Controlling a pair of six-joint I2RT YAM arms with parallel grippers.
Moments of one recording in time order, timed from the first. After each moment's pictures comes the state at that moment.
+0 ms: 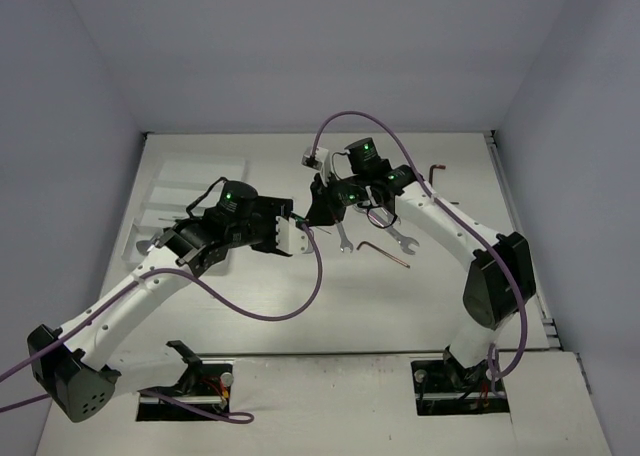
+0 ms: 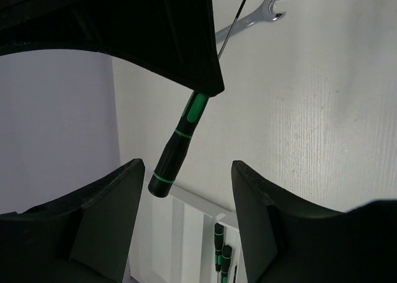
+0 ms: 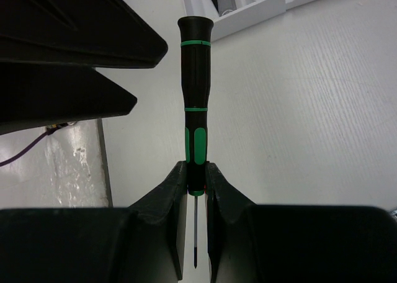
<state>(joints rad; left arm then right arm) -0.66 1.15 1.13 -0.60 0.22 1.09 0.58 1.70 1.43 -0.47 -0.81 -0.18</state>
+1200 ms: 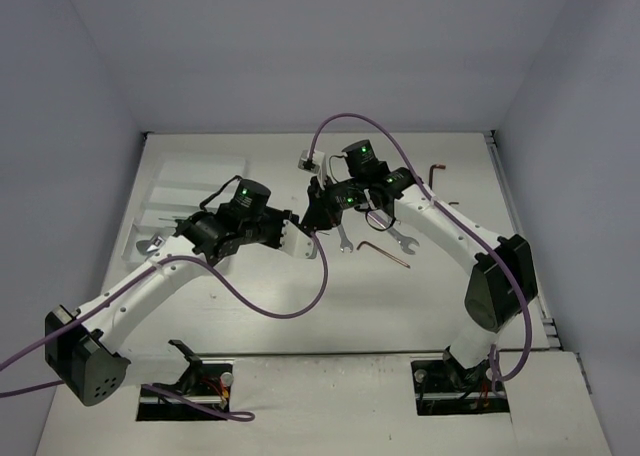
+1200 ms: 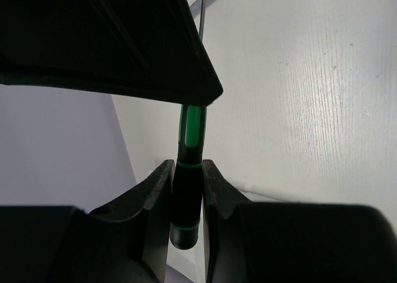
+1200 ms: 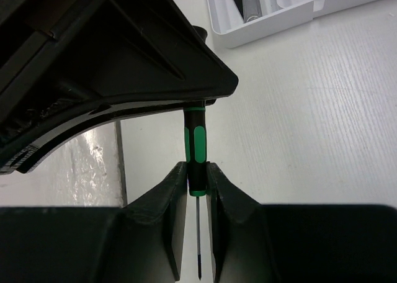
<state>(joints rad) -0.67 1.24 1.15 -0.65 0.15 1.25 0.61 1.69 1.42 -0.47 -0.86 -0.16</state>
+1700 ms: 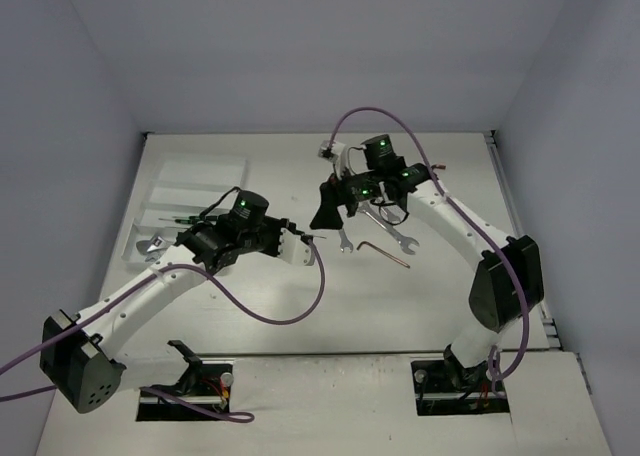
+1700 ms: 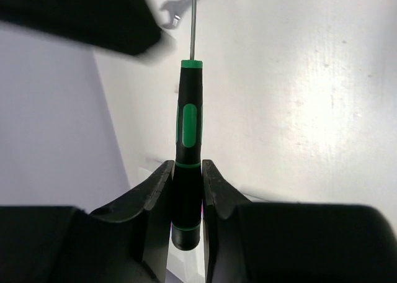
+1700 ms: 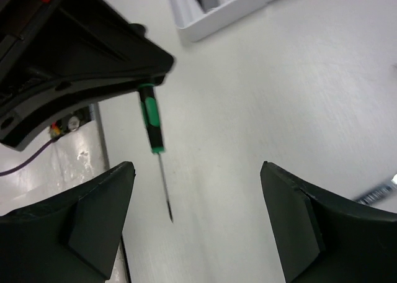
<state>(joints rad) -0.67 1.20 1.04 -0.57 0.12 1.22 0.50 1.67 1.40 -0.47 -0.84 -0.14</state>
